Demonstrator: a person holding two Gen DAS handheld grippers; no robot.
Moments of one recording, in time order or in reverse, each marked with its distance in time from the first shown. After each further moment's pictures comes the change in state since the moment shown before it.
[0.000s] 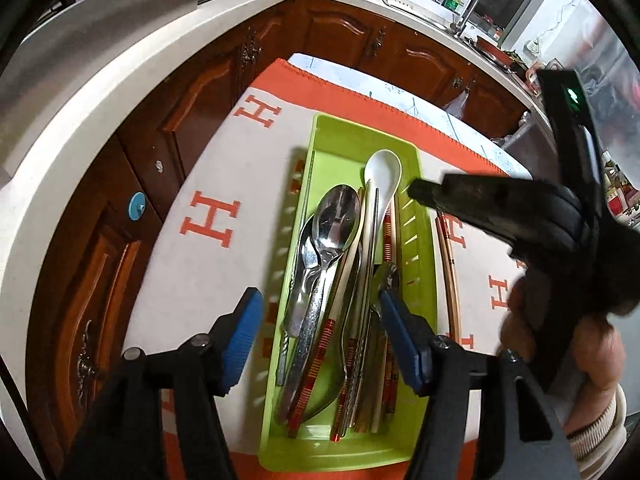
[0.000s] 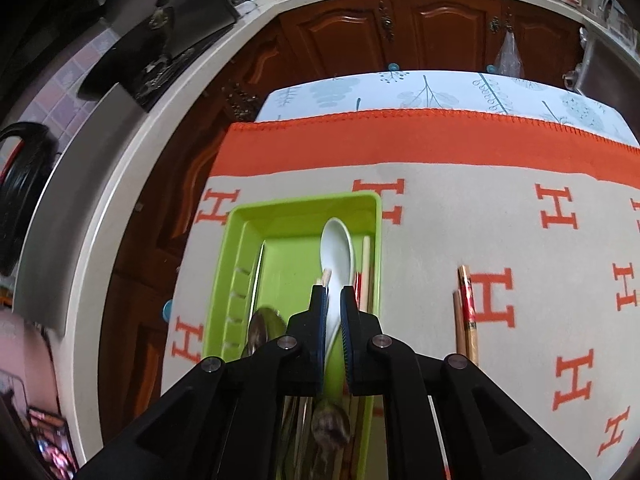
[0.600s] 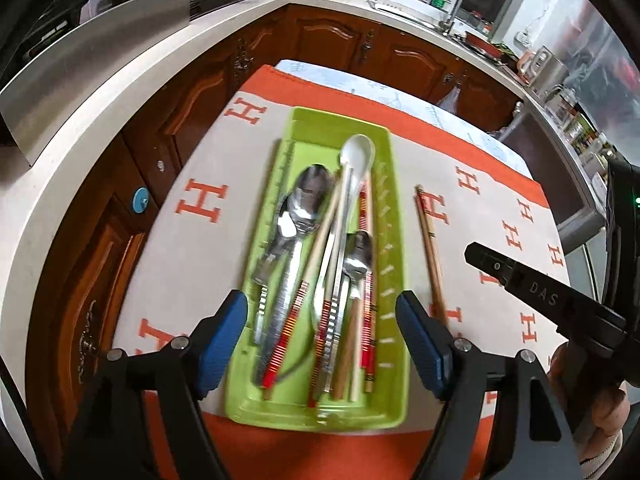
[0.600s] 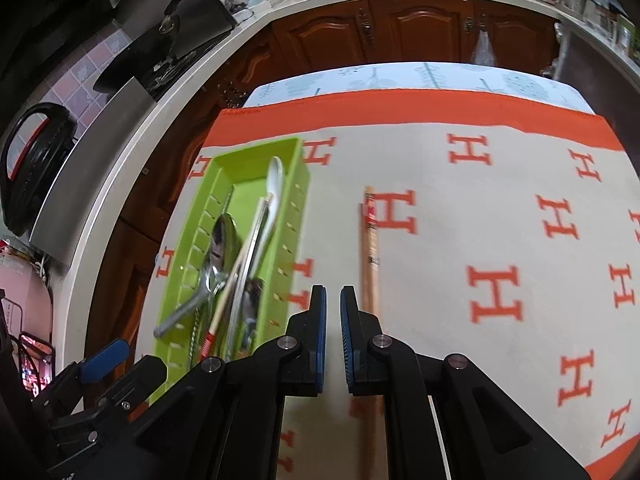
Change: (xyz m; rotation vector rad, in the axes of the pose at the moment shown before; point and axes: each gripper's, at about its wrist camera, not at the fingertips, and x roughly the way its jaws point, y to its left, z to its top) left arm -0.022 -0.036 -0.037 0.055 -0.039 0.034; right arm -0.080 -0.082 -0.090 0.008 -0.029 0.004
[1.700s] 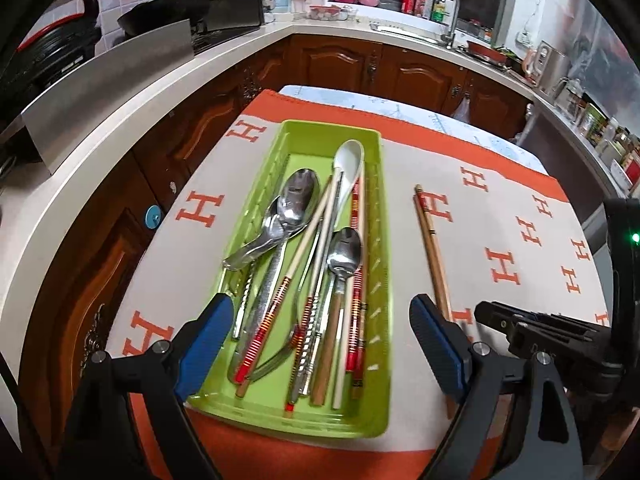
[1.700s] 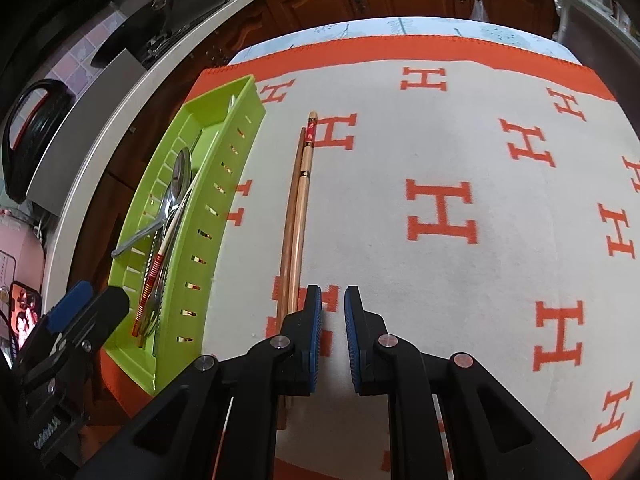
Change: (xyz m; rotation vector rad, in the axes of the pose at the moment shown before) left arm 0.007 -0.034 -0.028 0.033 -0.127 0.135; right arm 0.019 -0.052 -0.044 -0.059 0.111 0.007
